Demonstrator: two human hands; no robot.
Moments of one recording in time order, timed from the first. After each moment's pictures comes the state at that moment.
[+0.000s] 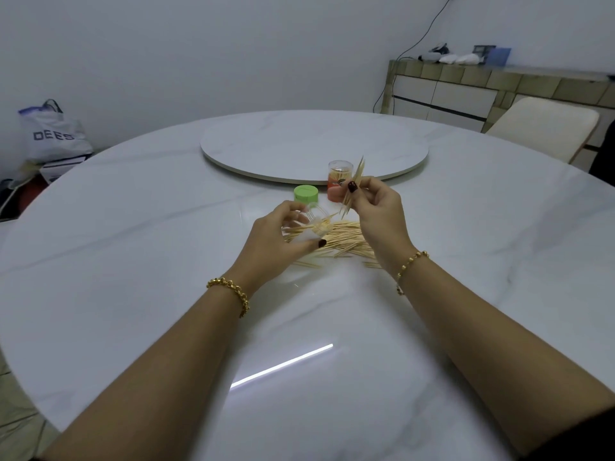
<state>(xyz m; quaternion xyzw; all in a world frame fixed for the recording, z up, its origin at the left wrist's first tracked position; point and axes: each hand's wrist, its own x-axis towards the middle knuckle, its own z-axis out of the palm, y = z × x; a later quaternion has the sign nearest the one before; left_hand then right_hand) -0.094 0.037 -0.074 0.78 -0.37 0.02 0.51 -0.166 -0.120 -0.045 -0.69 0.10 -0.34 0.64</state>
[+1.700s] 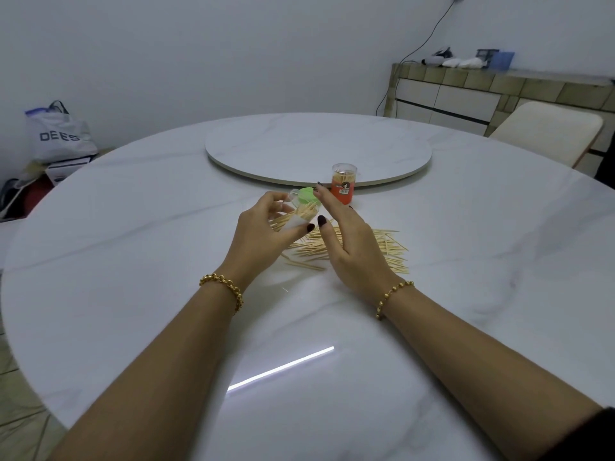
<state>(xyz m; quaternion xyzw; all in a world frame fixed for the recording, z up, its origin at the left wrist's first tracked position) -0.086 0.047 -0.063 0.78 -0.31 0.06 0.55 -0.174 -0.094 -0.074 -0.87 -0.04 -0.34 0.35</state>
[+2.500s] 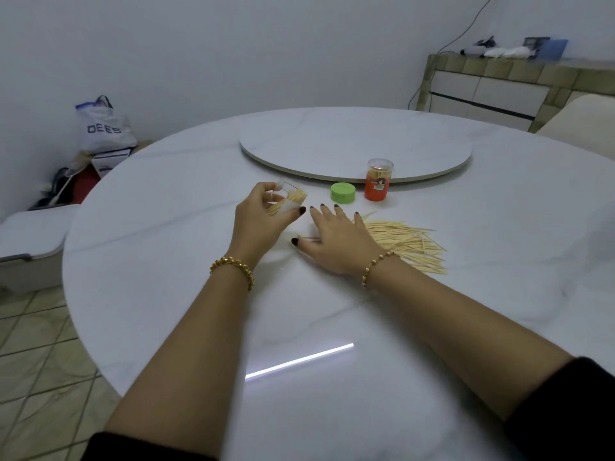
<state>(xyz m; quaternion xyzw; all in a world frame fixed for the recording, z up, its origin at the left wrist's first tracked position) -0.054 0.082 -0.065 0.80 -0.19 0.07 0.57 -0.116 -0.060 -0.074 -1.00 0.04 -0.04 0.07</state>
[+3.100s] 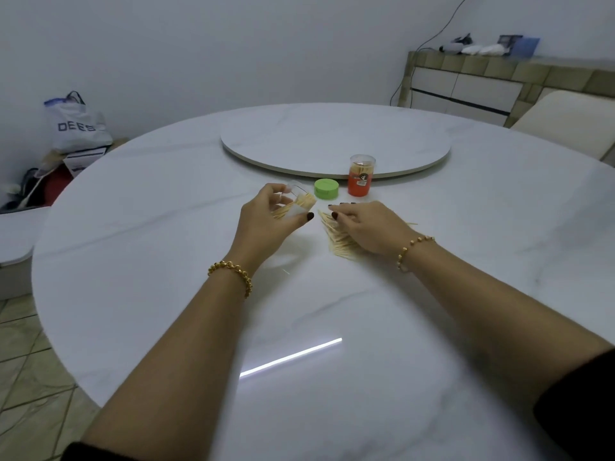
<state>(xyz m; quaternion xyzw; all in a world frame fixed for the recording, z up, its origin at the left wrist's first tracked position) -0.071 0.063 -0.066 0.80 -0.25 0.04 0.55 -0.142 -0.127 -0.061 -0.98 0.08 -0.10 0.16</state>
